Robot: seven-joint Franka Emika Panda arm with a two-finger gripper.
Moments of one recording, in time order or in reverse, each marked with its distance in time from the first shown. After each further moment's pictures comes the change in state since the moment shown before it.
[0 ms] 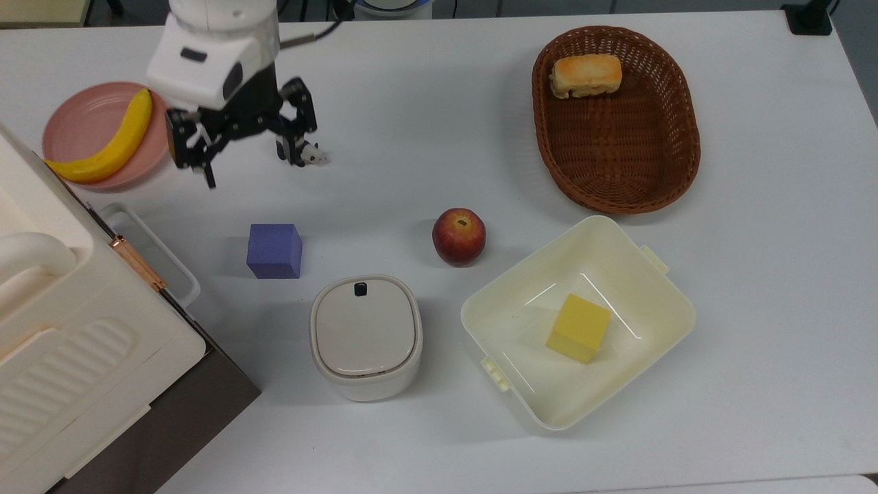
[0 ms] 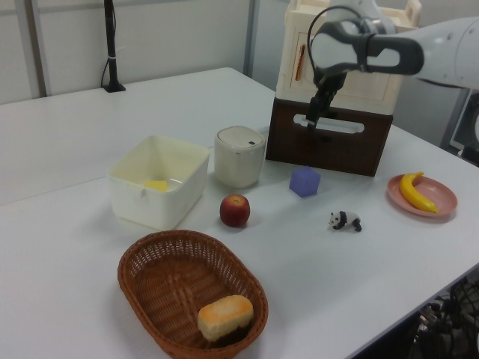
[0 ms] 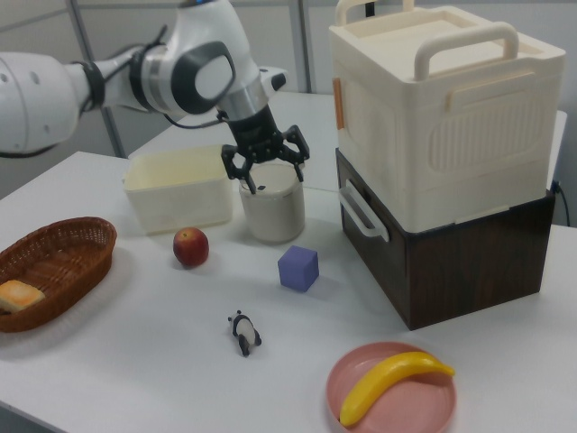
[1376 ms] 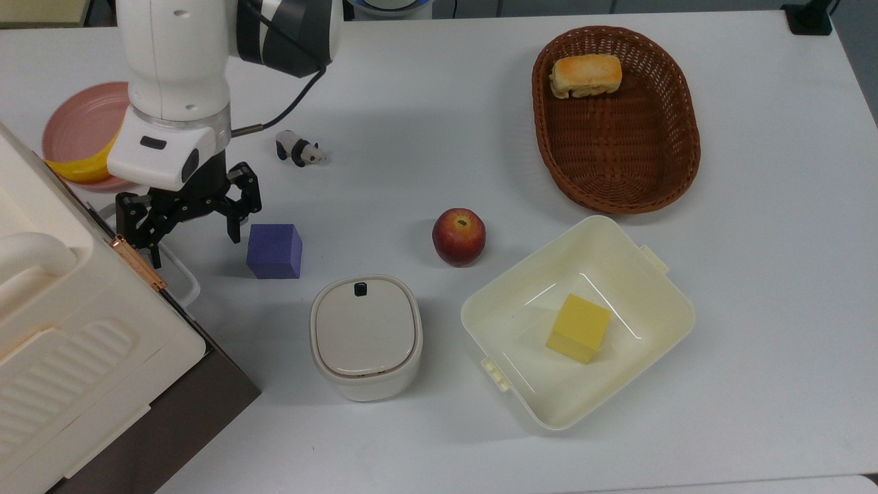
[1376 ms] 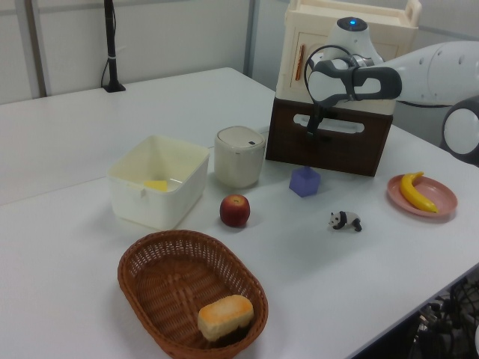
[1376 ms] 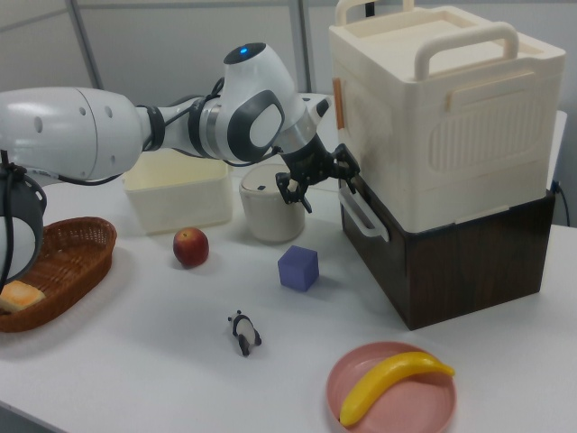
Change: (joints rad) arm -0.066 0.184 -0.013 0.059 -0.054 0.285 -0.122
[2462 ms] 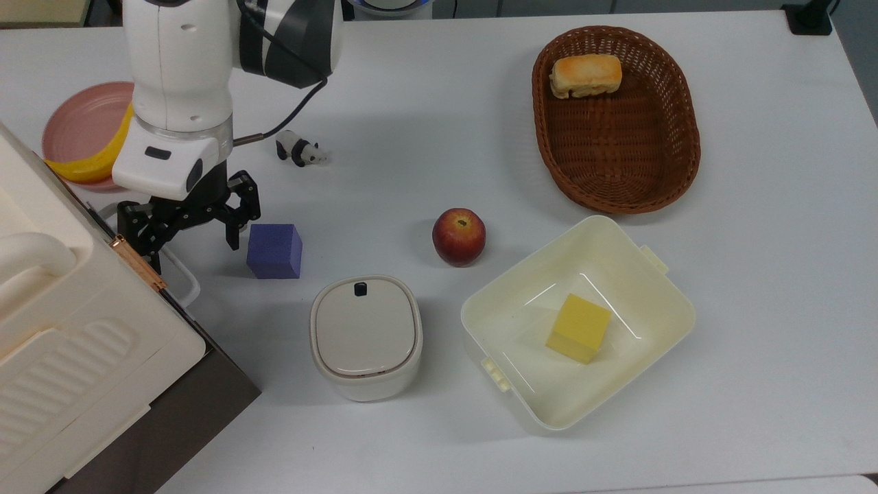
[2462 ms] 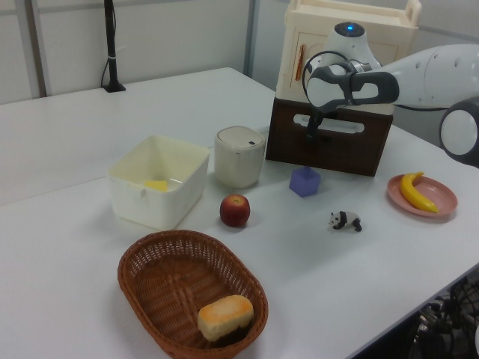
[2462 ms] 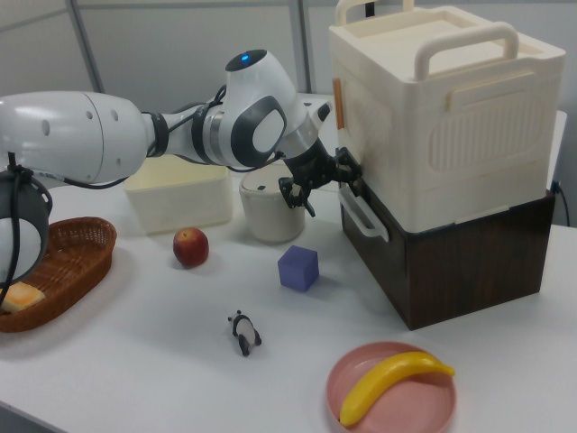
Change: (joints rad) arm -0.001 0.018 0.000 0.000 -0.024 0.025 -0.001
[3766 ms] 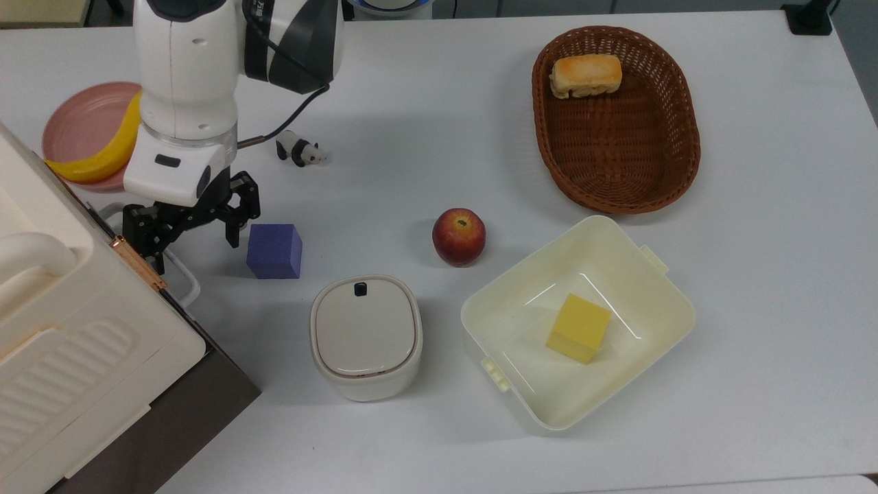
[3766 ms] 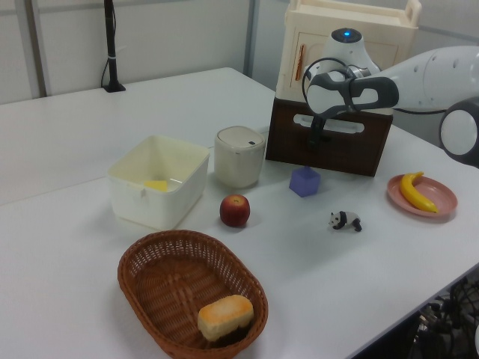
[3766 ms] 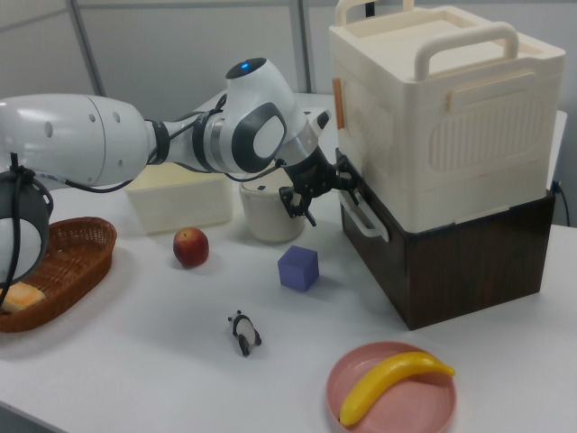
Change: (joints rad) arm 0.000 0.000 -0.001 -0.027 -0.040 0.000 -0.013
